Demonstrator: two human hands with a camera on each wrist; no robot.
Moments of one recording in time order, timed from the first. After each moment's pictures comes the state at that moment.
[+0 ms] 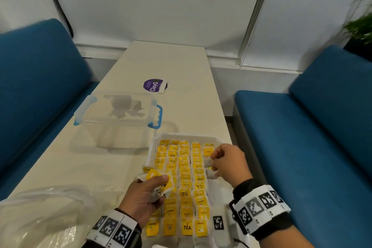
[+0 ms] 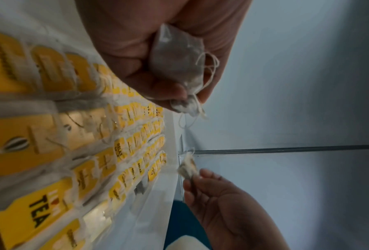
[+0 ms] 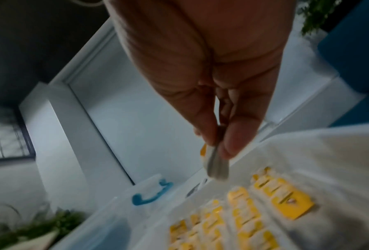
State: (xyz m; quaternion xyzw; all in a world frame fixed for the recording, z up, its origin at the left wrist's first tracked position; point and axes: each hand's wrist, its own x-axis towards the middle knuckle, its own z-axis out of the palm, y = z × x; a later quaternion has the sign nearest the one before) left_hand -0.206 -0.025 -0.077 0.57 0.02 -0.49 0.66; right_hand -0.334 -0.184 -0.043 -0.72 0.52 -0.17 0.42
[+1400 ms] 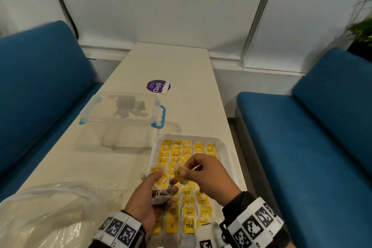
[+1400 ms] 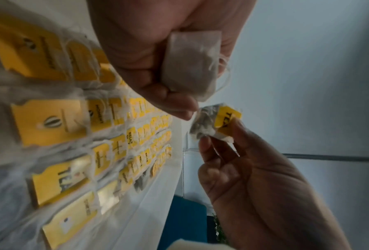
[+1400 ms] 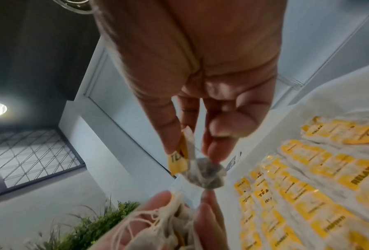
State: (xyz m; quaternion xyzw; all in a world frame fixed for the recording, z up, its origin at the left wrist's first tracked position) left_hand -0.214 -0.021 -0.072 0.50 0.06 -0.55 0.66; right_hand -0.319 -0.130 -0.030 -0.77 0.33 -0.12 0.53
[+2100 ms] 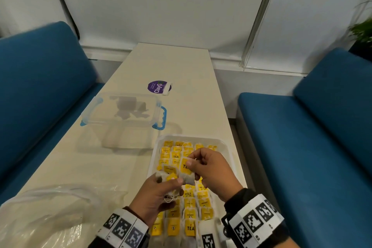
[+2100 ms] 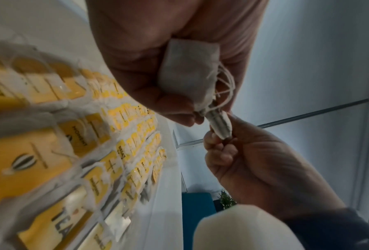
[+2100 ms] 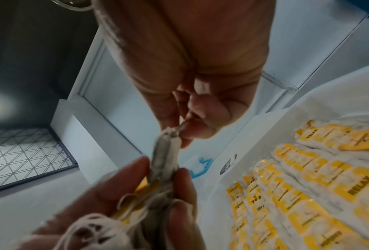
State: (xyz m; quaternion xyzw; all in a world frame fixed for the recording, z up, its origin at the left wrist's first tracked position) left_hand -0.215 -0.024 -0.065 0.59 -0.14 -0.51 0.61; right_hand -0.315 -0.141 -0.032 -0.72 0.34 -0.18 0.58
